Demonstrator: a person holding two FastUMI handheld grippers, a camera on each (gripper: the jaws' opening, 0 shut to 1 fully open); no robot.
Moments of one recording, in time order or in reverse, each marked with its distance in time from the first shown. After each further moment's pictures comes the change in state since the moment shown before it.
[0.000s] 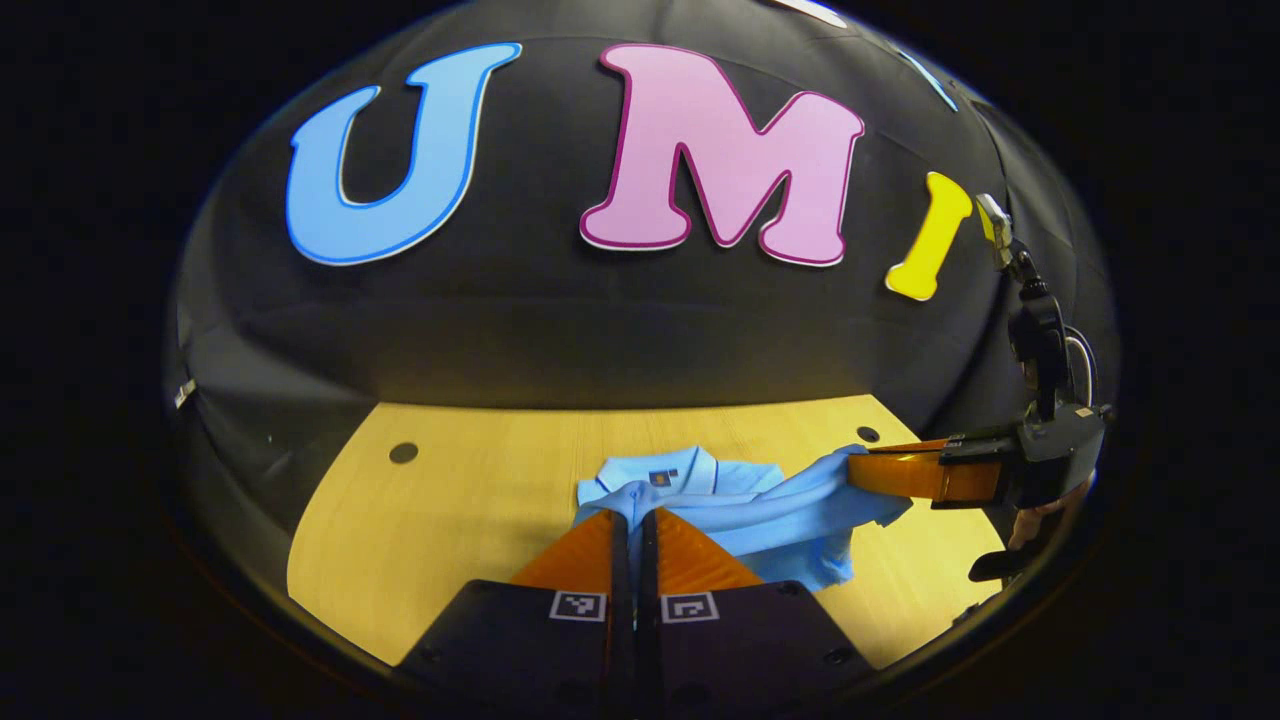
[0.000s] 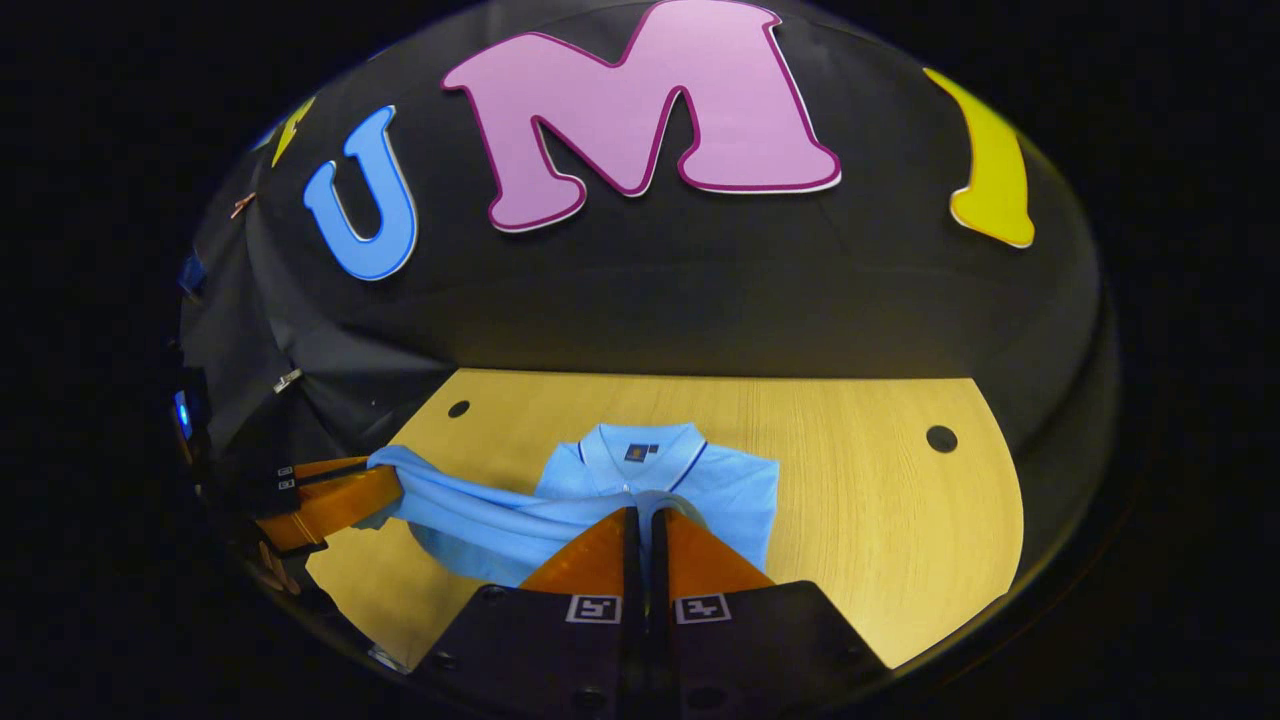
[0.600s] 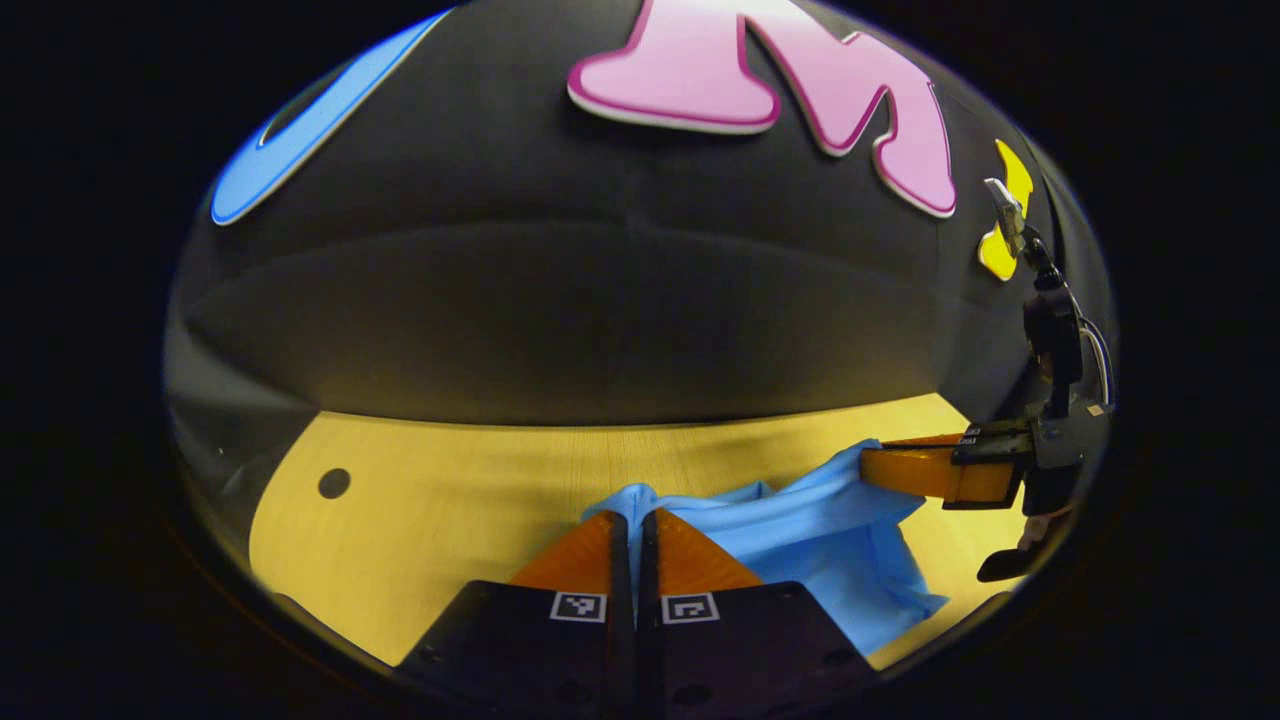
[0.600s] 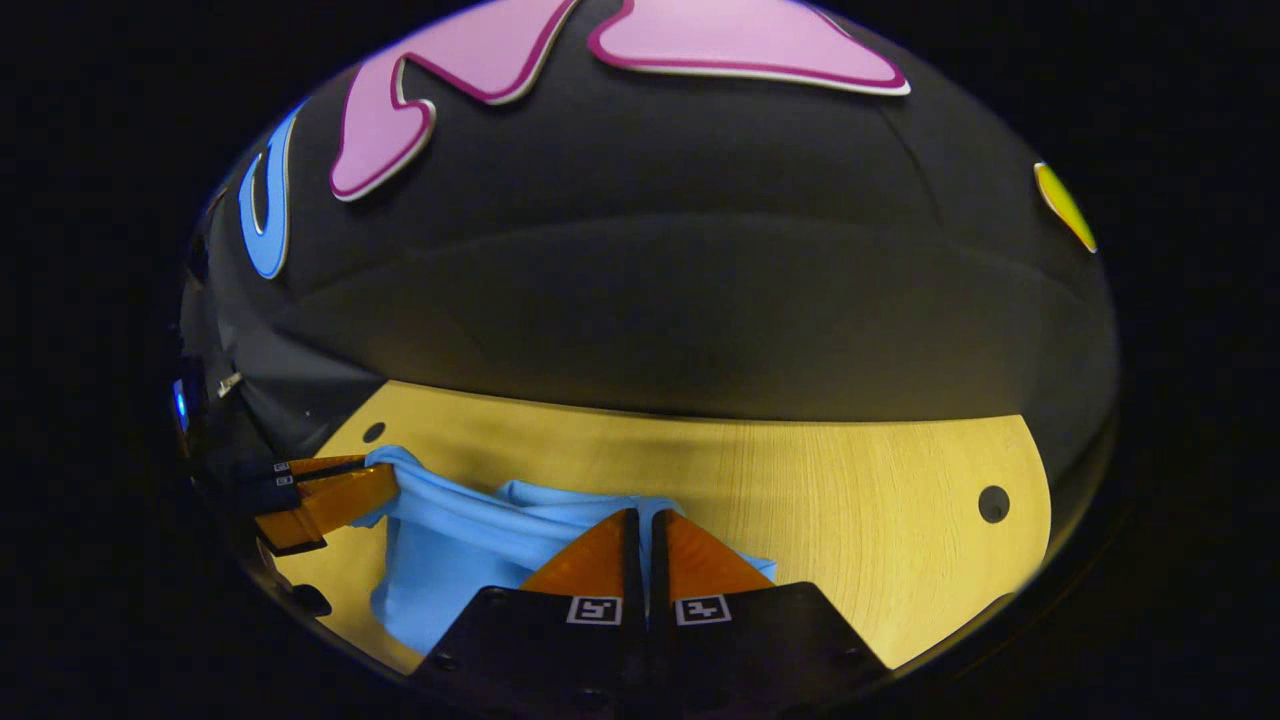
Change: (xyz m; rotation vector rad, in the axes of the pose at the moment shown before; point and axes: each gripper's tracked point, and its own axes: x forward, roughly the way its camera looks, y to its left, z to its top) left arm 0.201 0.027 -0.027 0.009 0.037 -0.006; right arm 0.177 -0.067 -0.003 -0.045 0.006 -0.048
